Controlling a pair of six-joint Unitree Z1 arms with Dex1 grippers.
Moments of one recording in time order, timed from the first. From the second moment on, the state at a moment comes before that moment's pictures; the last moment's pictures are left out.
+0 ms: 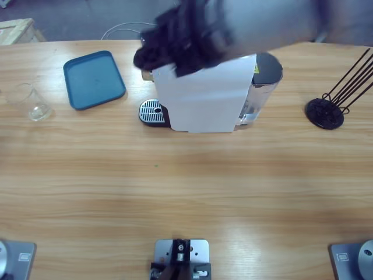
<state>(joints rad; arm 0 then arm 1) -0.44 0.98 -0.83 0.47 0.14 -0.19 0.87 1.73 -1.28 0.10 0.21 0.18</state>
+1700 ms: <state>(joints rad) -0.15 1.66 -0.79 0.08 0.18 -0.27 0.86 1.09 -0.66 0.17 0.06 0.05</state>
